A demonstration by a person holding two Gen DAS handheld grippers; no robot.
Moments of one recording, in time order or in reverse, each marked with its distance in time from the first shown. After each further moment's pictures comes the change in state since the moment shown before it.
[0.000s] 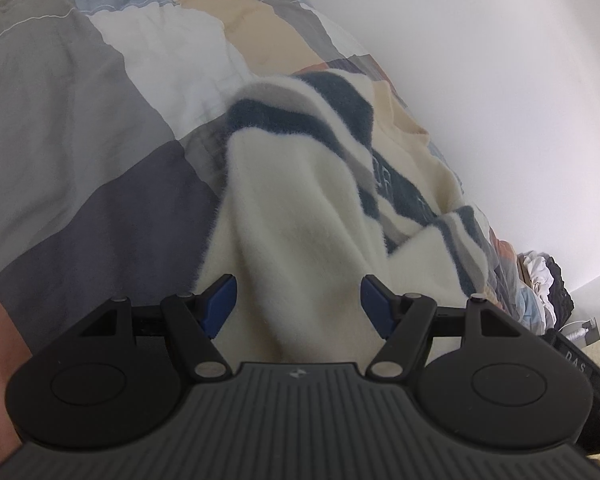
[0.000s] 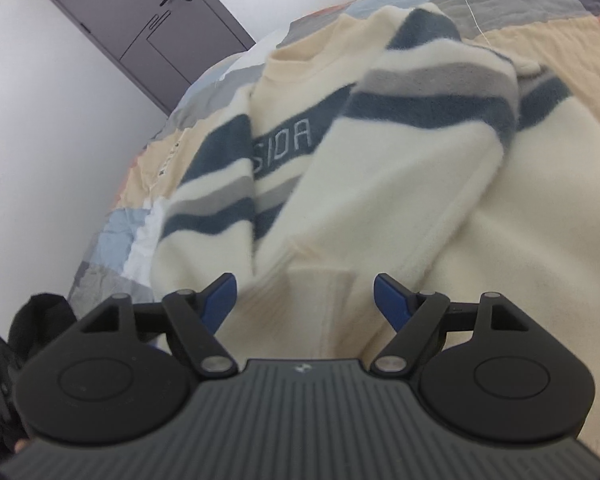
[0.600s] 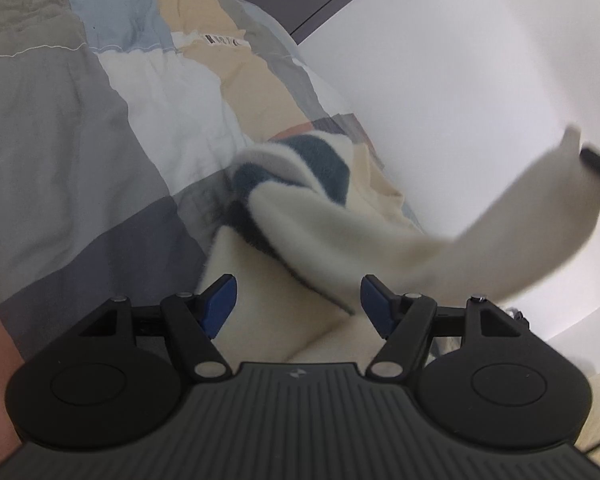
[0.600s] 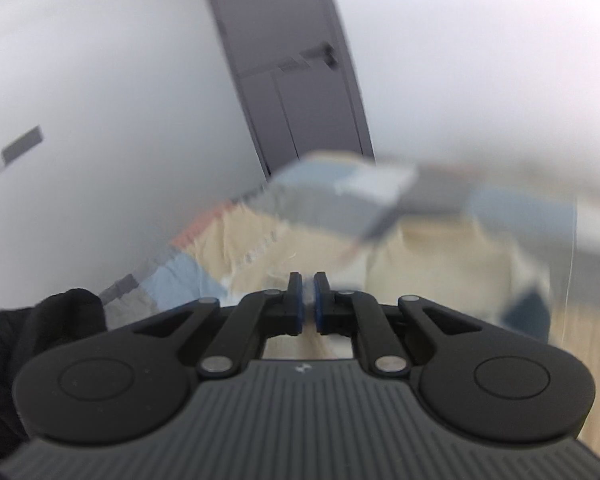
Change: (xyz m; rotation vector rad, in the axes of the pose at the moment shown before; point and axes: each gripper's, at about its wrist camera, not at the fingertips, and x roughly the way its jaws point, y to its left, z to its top) left arm -0.027 0.006 0.010 -0.080 -0.165 -0.092; right arm -0.064 0.177 0.146 -0.561 -0.217 0.111
